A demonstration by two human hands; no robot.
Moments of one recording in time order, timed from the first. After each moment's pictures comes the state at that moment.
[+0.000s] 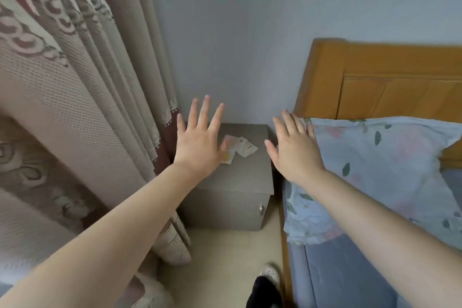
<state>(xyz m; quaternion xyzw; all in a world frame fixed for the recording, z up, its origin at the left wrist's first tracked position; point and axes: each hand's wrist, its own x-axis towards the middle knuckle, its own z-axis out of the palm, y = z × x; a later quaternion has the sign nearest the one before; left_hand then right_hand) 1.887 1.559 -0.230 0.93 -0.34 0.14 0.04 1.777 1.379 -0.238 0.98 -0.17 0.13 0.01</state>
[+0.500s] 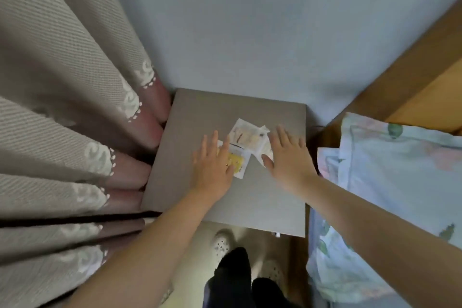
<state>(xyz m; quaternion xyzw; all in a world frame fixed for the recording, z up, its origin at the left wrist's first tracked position) 2.128 1.437 -0.497 0.95 -0.25 -0.18 0.07 2.065 1.259 -0.467 0.98 -0.10 -0.13 -0.04</state>
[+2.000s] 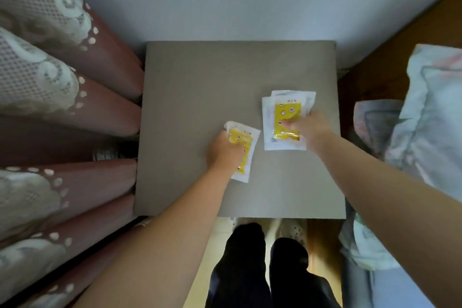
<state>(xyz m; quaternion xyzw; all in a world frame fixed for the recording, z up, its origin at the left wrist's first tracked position) 2.170 1.409 -0.613 0.89 0.03 -0.37 0.25 2.115 1.231 -0.609 0.63 -0.57 -0.13 -0.51</state>
